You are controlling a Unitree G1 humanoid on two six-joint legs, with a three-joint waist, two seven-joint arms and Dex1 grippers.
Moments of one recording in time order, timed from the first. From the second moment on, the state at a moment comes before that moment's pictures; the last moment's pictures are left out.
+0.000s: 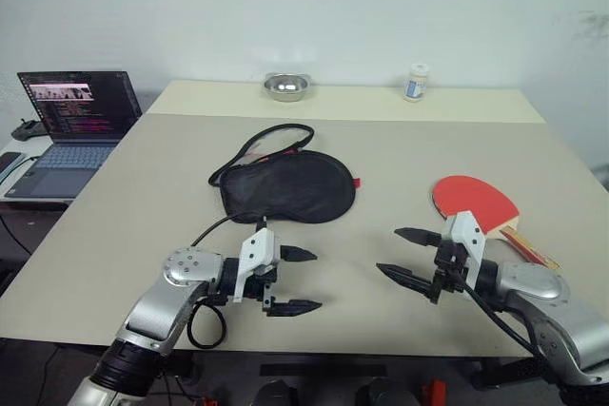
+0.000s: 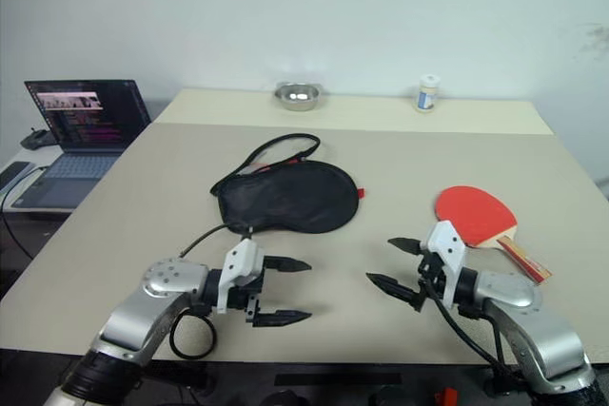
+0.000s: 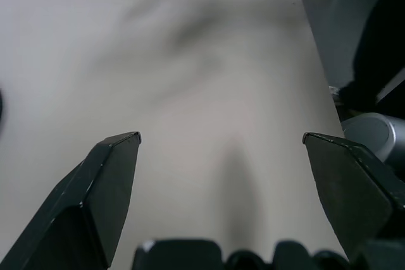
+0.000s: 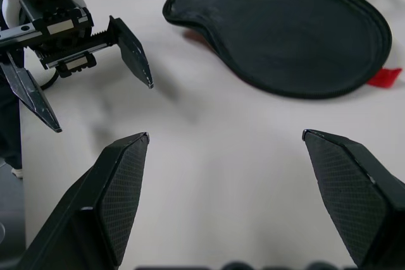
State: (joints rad) left arm -0.27 0.61 -0.20 -0.11 -0.31 0.22 -1.23; right arm -0.03 -0.65 -0.02 -0.50 0.49 0.54 0.78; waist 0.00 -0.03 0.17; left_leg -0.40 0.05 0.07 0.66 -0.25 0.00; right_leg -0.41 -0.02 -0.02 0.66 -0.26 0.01
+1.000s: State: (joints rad) left arm -0.71 0.74 -0.21 0.46 -0.04 -0.04 -1.21; right arm -0.11 -0.68 -0.07 -0.59 0.61 0.66 0.75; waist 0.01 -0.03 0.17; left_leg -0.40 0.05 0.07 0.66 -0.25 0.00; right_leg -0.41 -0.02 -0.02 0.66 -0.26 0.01
